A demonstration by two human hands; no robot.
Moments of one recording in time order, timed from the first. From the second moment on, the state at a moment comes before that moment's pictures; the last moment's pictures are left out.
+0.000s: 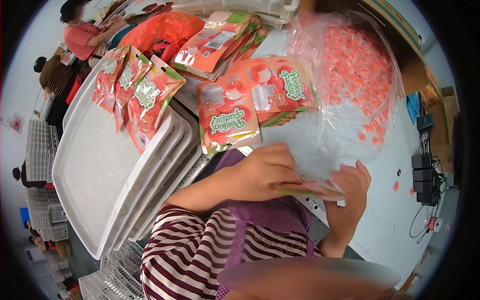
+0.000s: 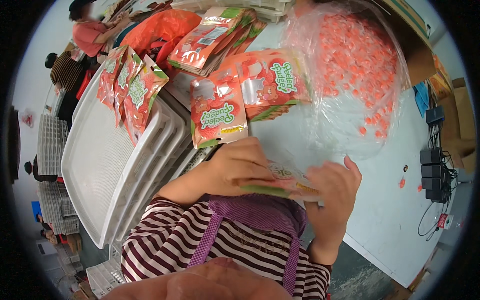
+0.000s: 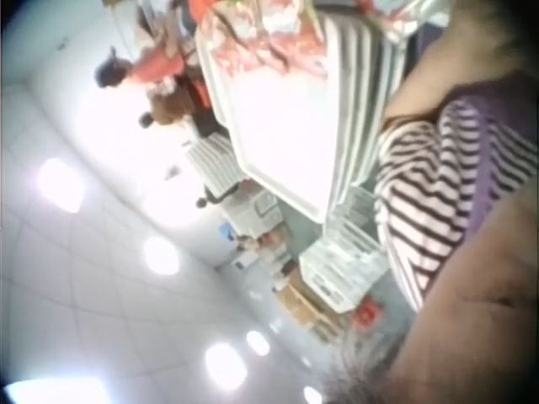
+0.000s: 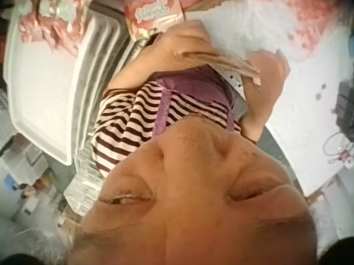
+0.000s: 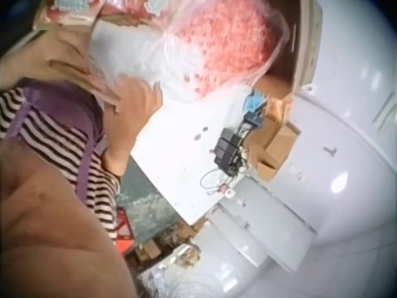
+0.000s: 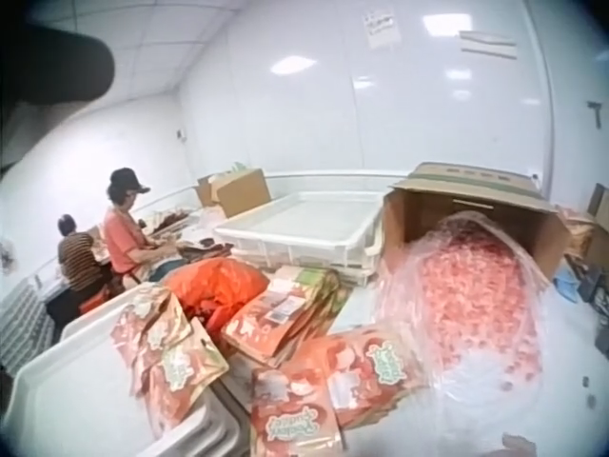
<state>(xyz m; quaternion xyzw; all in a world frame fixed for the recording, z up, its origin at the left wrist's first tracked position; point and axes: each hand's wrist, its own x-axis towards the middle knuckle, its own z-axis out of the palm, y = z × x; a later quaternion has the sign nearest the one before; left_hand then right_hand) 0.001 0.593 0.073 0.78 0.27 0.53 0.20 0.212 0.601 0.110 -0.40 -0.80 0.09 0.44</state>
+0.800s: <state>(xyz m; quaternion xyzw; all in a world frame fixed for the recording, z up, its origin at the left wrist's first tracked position) 0.017 0.588 0.069 0.79 0.22 0.53 0.21 0.212 0.587 0.113 -0.35 -0.89 0.02 0.30</state>
